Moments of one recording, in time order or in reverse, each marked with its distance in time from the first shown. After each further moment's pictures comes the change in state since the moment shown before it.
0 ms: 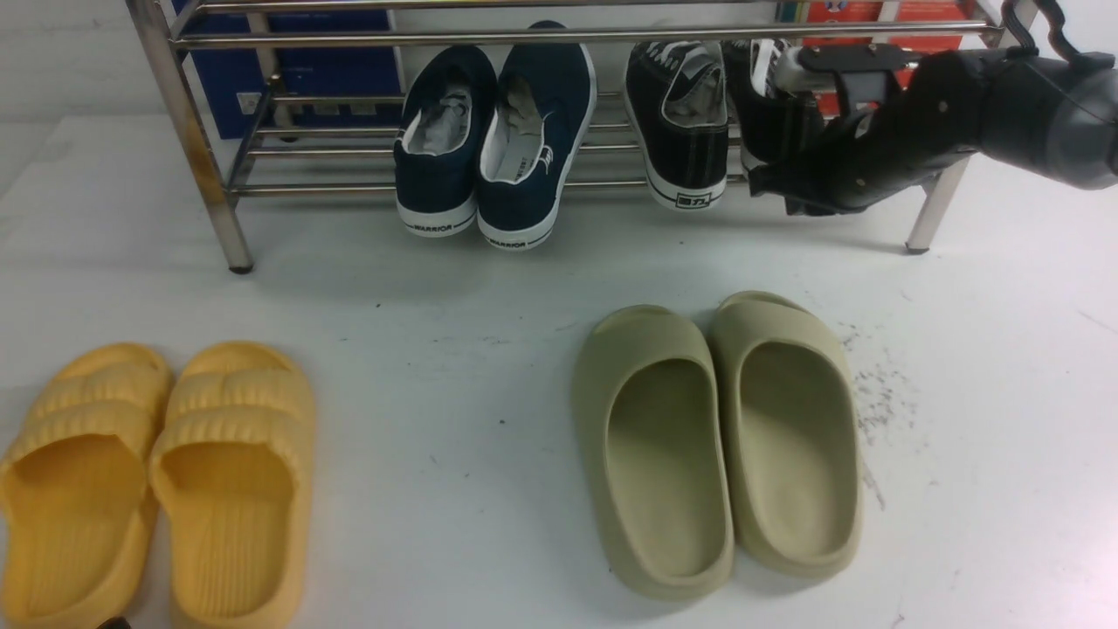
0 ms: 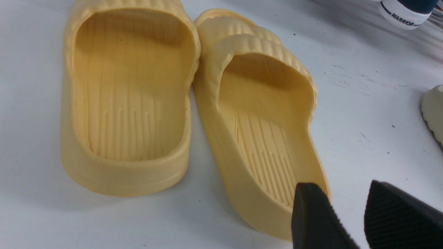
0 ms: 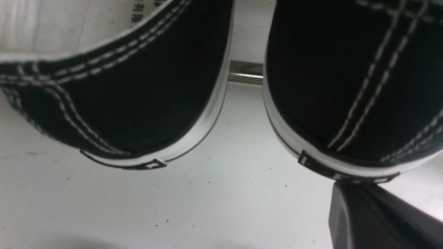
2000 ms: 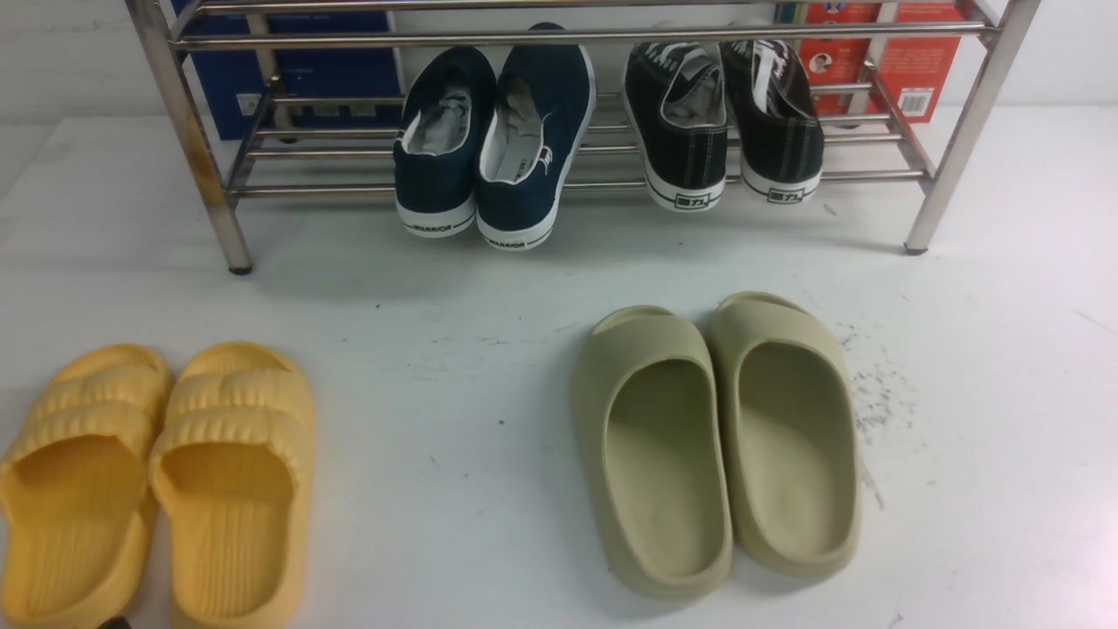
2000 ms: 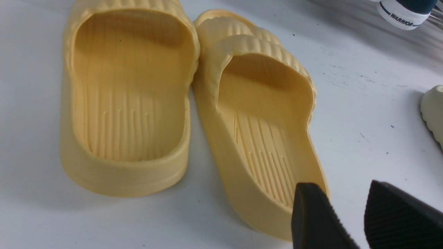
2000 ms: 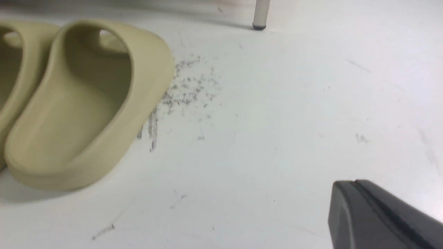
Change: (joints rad) right arm -0.217 -2.139 1.743 -0.068 -0.105 -0.107; left arm 0.000 0.000 0.000 0.000 0.000 0.000
